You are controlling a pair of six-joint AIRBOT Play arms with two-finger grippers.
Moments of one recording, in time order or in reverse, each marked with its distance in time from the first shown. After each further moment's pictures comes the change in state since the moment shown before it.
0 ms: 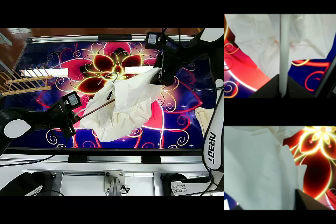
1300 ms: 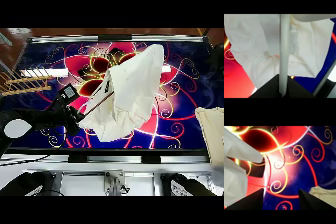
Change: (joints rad) left arm 0.000 0.000 -0.021 -0.097 0.098 -0.111; right arm -0.126 0.373 -0.001 -0.377 -0.029 0.967
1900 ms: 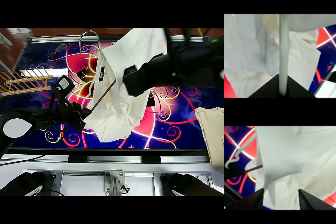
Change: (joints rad) left arm -0.010 -0.003 -0.001 -0.134 0.139 -0.068; right arm 0.700 0.038 -0.056 -0.064 -0.112 0.411
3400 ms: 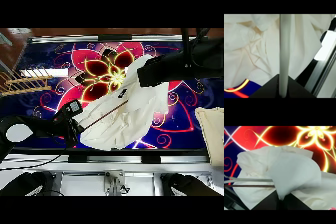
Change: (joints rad) left arm 0.006 0.034 -0.073 0.050 -0.257 0.136; right arm -0.183 -0.013 -0.053 0.185 0.001 -0.064
